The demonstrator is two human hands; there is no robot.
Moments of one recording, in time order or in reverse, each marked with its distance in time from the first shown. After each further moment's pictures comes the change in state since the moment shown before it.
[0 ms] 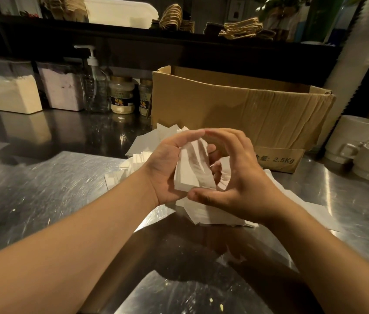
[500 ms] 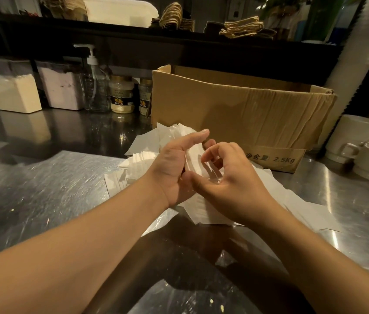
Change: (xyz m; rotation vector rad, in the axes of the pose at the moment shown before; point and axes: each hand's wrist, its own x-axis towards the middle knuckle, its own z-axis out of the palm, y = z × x) left_hand 0.008 -0.011 0.007 -0.113 0.115 0.192; right_hand 0.001 -0.023 0.013 0.105 0.028 0.213
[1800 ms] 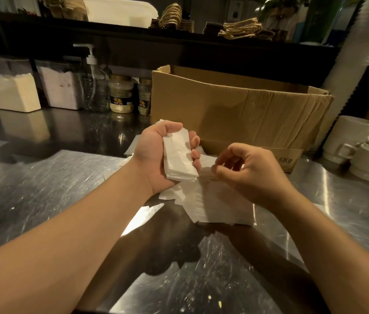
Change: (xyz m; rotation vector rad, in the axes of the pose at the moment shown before) left_hand 0.002 0.027 -0.017 -0.121 -0.035 -0.150; right_hand 0.015 0.036 -0.028 -0.071 0.045 0.054
